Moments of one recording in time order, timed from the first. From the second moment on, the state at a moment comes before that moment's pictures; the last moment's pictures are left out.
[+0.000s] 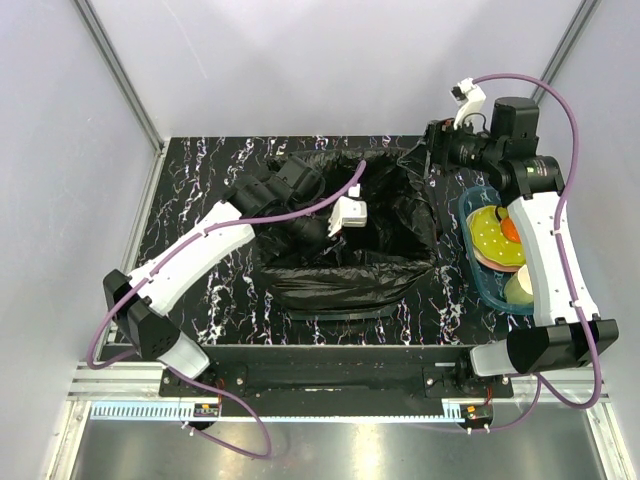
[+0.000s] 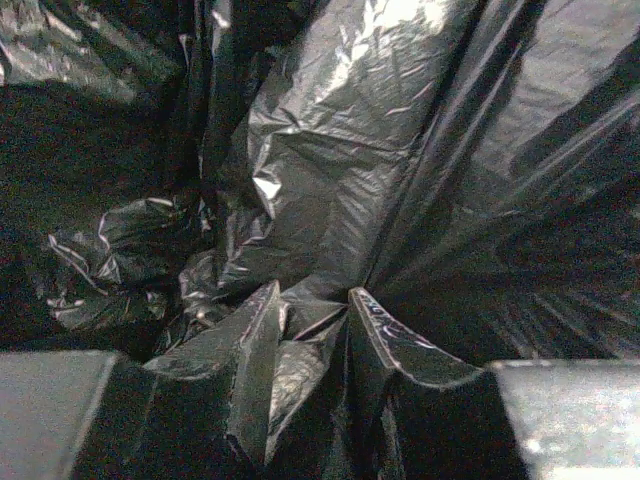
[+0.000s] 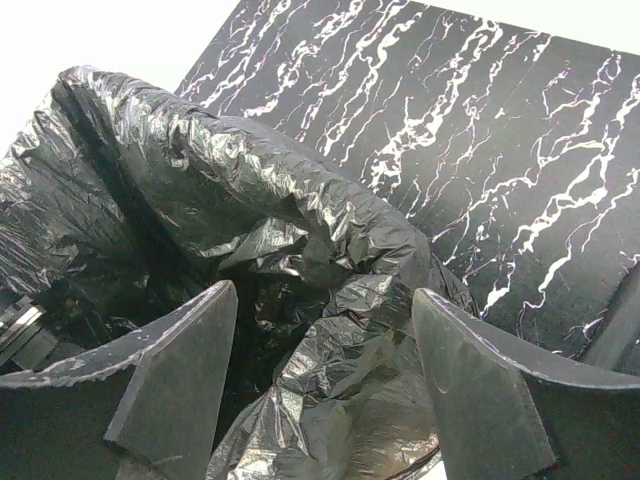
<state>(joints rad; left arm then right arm) -0.77 1.55 1.64 -1.07 0.75 0.46 0.11 1.41 1.69 -0.70 -0.66 0.12</state>
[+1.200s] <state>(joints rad) -1.11 1.32 1.78 -1.12 0.43 0.58 -0.11 1.14 1.37 -0.72 -0.58 0.29</state>
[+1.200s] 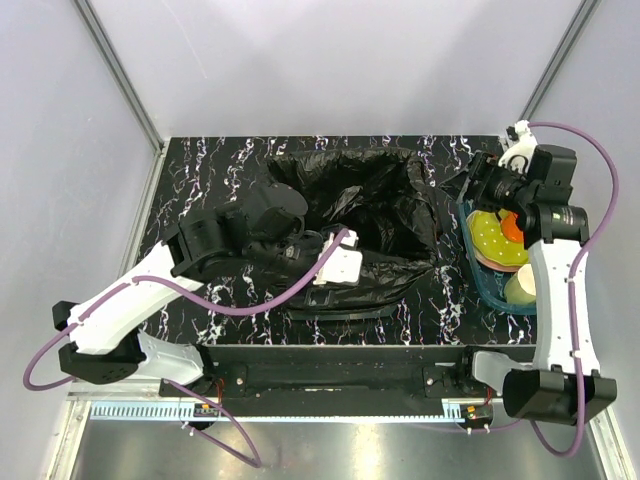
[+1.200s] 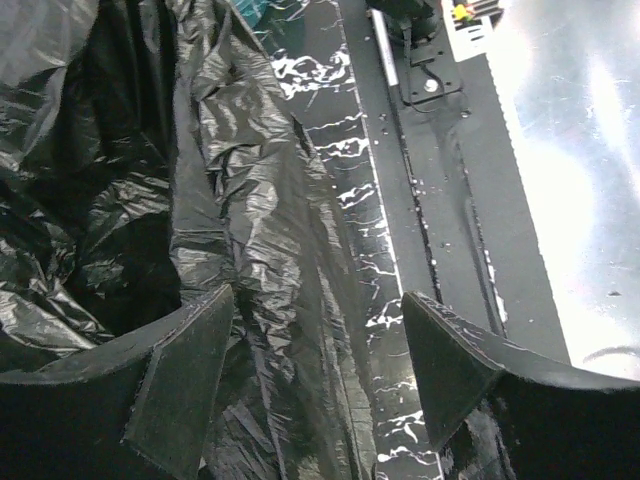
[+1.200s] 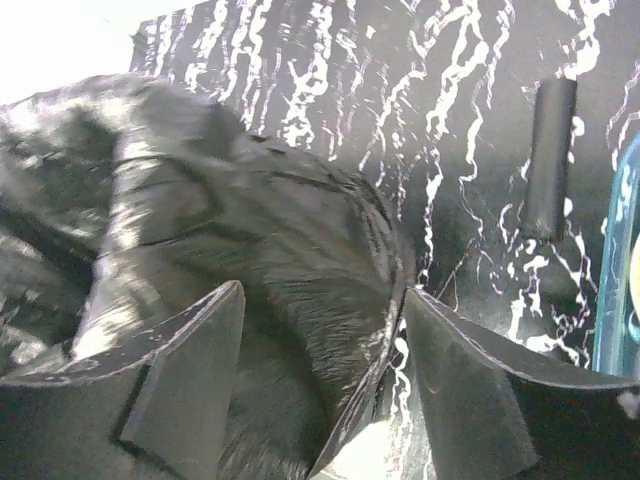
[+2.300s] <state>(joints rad) -1.14 1.36 1.67 -1.03 0.26 0.54 0.06 1.45 0.89 -0.38 -0.61 0.34</state>
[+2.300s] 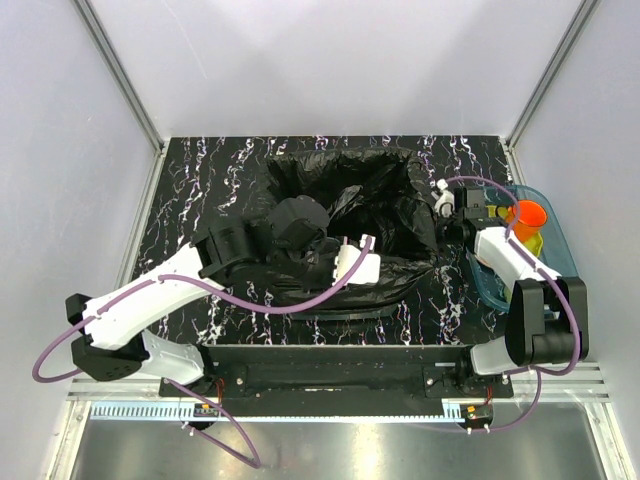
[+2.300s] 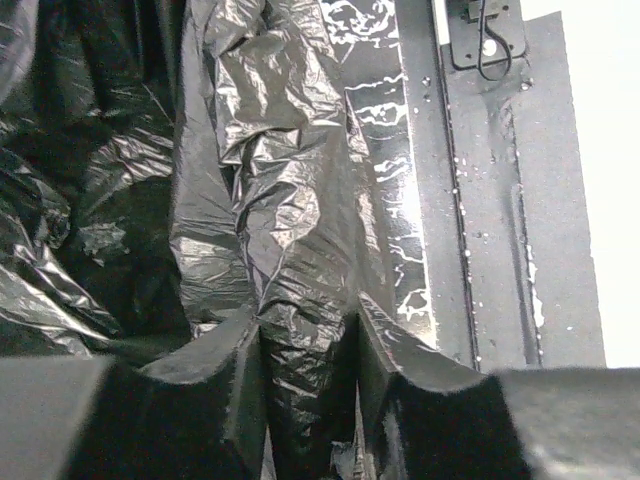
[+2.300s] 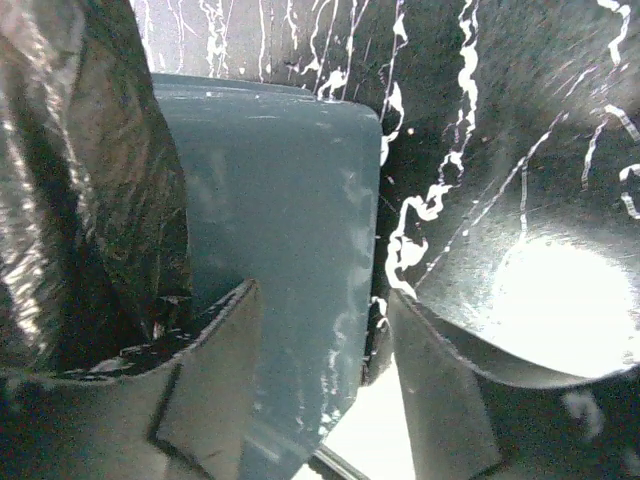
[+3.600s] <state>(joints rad) -0.59 1.66 1.98 -0.98 0.33 0.88 -0.04 1.37 1.22 -0.53 -0.54 0.16</state>
